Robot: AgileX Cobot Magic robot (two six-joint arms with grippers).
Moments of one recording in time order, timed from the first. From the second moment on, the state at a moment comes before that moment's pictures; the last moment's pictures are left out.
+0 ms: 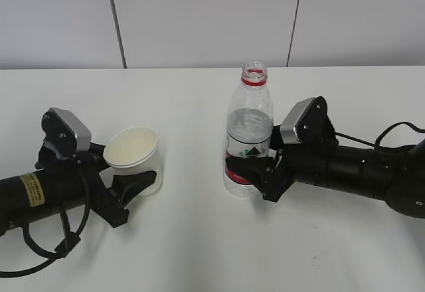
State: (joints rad) left arm -0.22 2.00 -0.50 0.67 -1.13 -0.15; right arm 0.20 2.08 -0.76 -0.84 -1.04 0.19
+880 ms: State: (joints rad) left arm -0.22 1.86 -0.50 0.80 -1.02 -0.28; right arm 0.20 1.88 -0.76 -0.87 -0.81 0.19
